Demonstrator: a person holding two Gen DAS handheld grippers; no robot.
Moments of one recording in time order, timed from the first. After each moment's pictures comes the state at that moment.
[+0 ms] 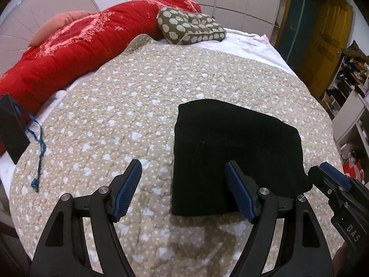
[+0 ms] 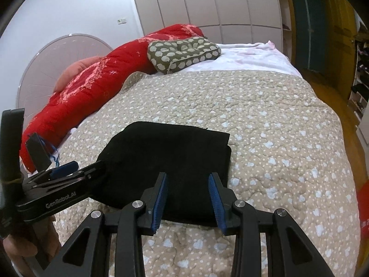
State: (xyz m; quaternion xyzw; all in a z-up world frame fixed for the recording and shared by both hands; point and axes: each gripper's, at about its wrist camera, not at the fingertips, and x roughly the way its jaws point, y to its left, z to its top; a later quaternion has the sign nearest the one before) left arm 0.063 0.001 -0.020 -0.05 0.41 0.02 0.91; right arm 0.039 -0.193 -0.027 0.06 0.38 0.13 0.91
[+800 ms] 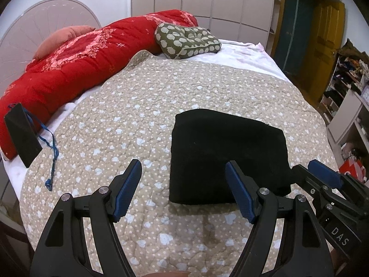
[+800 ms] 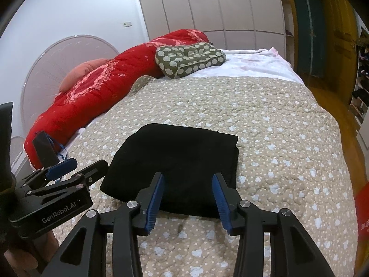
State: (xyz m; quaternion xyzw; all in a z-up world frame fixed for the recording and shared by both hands) left arm 0.034 -0.009 0.003 -0.03 0.38 0.02 0.93; right arm 0.018 -0.180 -0.011 0.05 0.37 0.14 0.92
